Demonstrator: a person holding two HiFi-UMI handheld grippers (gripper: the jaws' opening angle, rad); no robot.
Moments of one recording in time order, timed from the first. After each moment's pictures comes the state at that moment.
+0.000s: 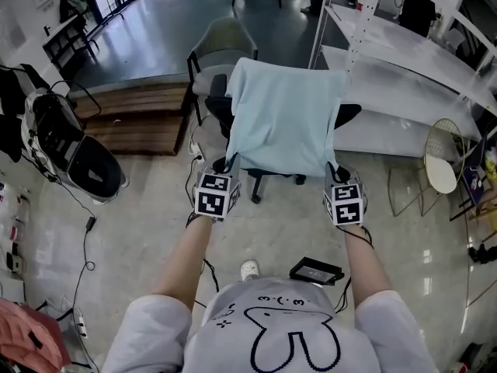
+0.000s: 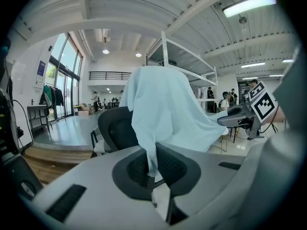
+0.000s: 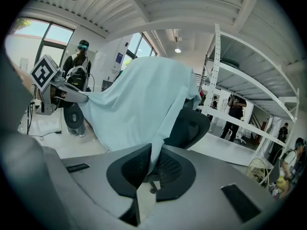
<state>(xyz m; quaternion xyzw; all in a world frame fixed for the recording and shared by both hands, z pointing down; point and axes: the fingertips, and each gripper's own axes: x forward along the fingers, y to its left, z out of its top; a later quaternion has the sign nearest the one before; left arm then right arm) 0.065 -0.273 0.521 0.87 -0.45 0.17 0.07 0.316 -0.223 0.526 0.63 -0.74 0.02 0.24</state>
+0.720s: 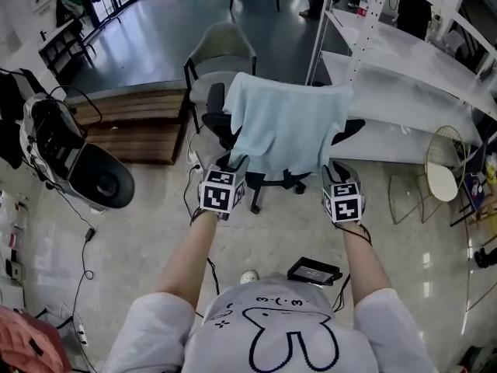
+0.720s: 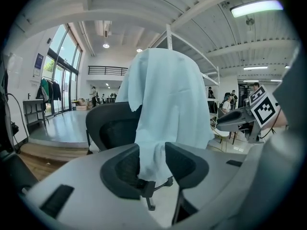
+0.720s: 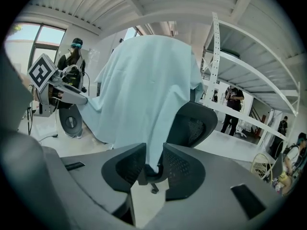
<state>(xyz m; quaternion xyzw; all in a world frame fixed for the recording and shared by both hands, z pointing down) 0.097 -0.351 0.532 0.87 -0.44 0.18 0.10 0.341 -0.297 0.543 0.64 -0.73 0.06 0.25</state>
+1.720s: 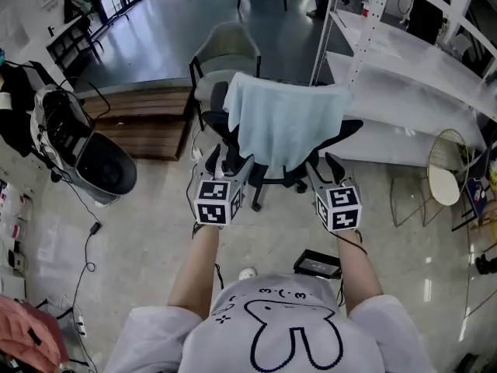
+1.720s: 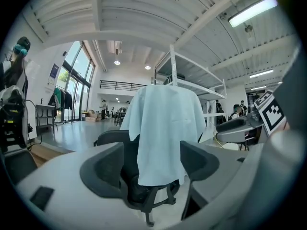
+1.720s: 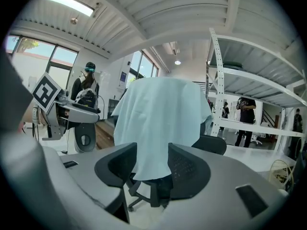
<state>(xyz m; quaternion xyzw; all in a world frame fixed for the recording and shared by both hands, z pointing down) 0.090 -0.311 0.468 0.86 -0.50 0.08 0.07 0.291 -0.276 0.469 0.59 -0.79 0.01 0.14</state>
